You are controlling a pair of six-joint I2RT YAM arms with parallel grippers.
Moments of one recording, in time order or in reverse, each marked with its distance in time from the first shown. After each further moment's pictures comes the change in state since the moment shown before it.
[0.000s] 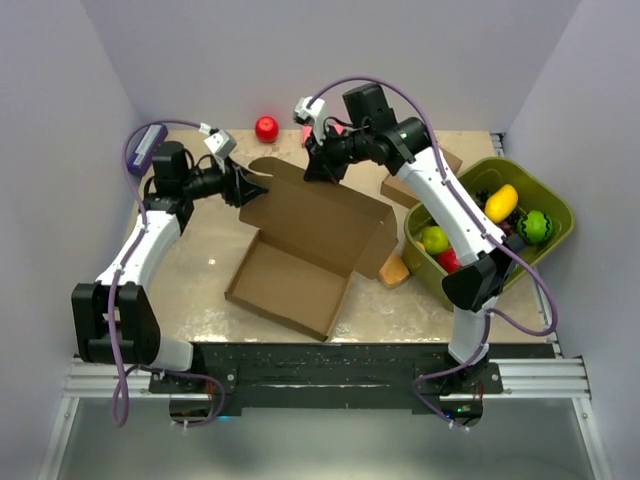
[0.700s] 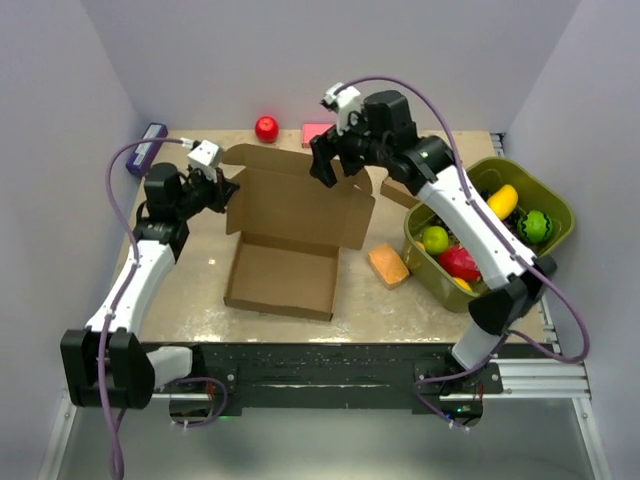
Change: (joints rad) left arm -0.008 -0.178 -0.139 -0.008 -0.394 0.003; right arm -0.002 -0.161 -0.224 0.225 0.296 0.230
